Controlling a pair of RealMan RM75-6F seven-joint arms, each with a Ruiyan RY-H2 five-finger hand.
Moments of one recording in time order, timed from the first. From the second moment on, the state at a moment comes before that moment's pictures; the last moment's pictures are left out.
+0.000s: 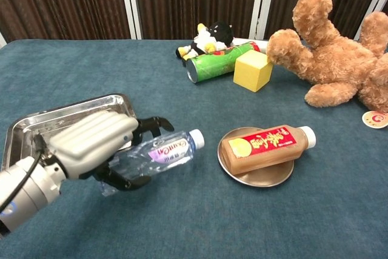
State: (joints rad) left arm -0.49 -1.80 -0.04 -1.40 1.56 1.18 0.36; right arm 0.20 -1.18 -0.07 -1.62 -1.63 1.42 -0.03
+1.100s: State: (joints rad) left arm -0.60 -1.64 0.03 -0.79 1.67 1.10 -0.24; right arm 0.22 -1.16 -0.12 -1.66 -1.69 1.31 -0.05
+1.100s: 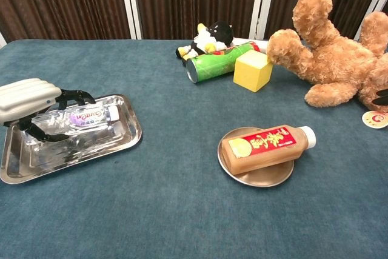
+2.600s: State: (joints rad) left arm -0.12 -1.27 0.09 -1.45 1.67 1.73 0.00; right arm 0.11 -1.21 -0.08 -1.67 -1.71 1.46 -0.27
